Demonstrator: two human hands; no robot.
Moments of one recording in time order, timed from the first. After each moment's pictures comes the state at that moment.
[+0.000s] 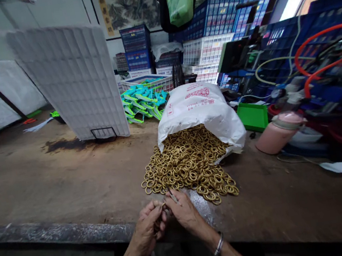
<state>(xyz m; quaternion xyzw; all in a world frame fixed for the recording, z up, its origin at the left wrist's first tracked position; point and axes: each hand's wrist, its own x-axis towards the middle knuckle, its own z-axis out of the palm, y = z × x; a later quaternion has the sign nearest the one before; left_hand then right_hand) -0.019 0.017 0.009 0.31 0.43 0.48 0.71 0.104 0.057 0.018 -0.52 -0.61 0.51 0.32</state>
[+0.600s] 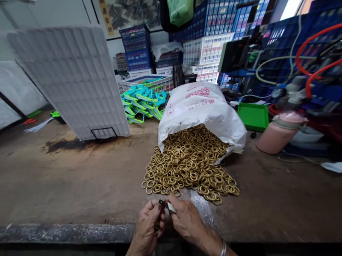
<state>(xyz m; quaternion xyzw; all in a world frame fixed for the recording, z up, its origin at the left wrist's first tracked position) -0.017 0.017 0.009 0.27 0.44 0.50 0.69 0.113 0.045 0.012 -0.51 -0.78 0.29 0.21</state>
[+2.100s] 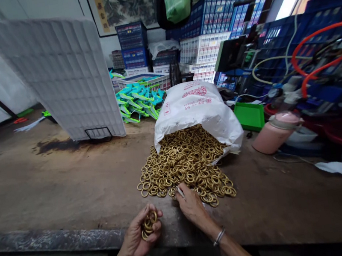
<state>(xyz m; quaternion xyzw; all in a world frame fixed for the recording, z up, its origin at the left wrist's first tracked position) -0.033 0.020 -0.006 0.07 0.26 0.50 0.83 0.139 0.084 -0.017 -0.61 -0.69 0.30 0.27</state>
